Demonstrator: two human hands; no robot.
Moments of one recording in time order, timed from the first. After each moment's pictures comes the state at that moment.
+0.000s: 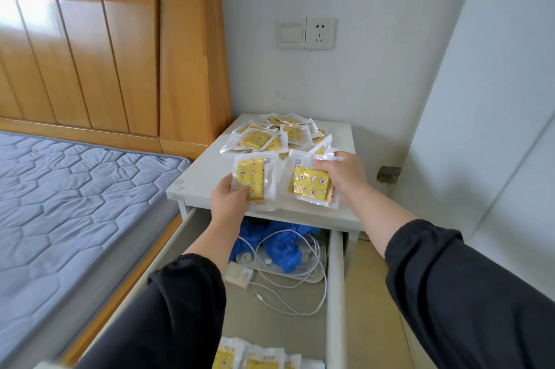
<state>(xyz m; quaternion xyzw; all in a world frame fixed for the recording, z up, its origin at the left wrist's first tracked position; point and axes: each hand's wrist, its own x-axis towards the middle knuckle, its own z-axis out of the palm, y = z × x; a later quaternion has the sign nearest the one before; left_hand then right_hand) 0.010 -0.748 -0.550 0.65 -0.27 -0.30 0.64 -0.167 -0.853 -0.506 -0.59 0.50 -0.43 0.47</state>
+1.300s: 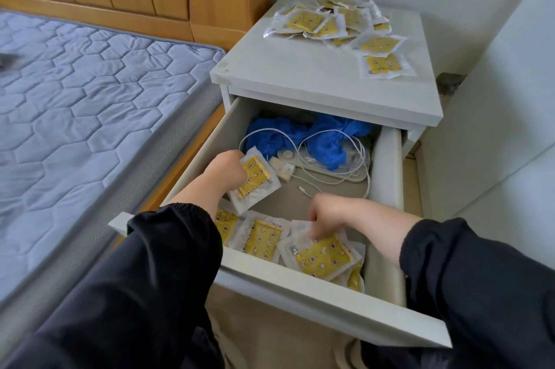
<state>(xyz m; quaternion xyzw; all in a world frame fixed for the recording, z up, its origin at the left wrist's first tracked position) 0.084 -0.650 -0.658 0.86 -0.44 -0.24 0.12 -0.125 -0.693 -0.651 -0.85 0.37 0.30 0.24</state>
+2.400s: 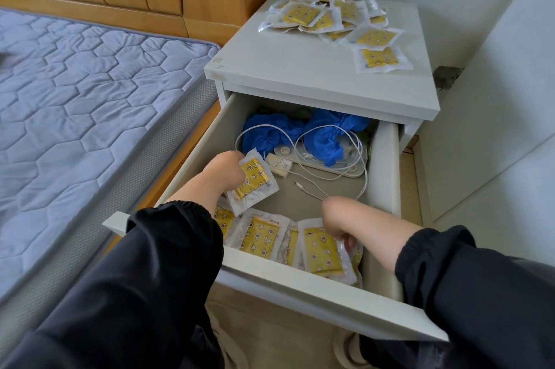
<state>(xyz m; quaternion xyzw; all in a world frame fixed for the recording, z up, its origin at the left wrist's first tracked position) 0.084 -0.652 -0.667 0.84 -0.45 -0.26 0.11 -0.126 -0.684 -0.648 -0.73 0.45 0.49 0.17</state>
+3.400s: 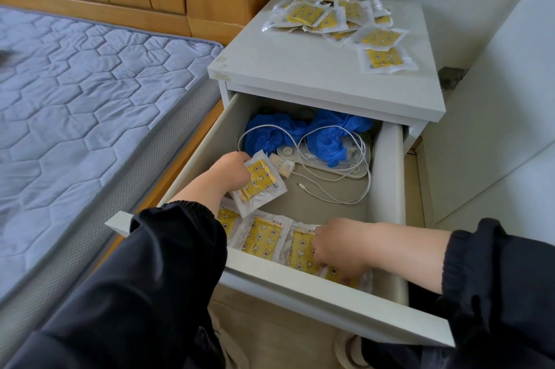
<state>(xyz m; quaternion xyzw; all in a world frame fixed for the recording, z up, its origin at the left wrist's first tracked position) 0.077 -0.650 -0.659 0.83 -0.45 -0.30 0.12 -0.154 -0.662 -0.673 -0.91 0.01 0.42 -0.07</state>
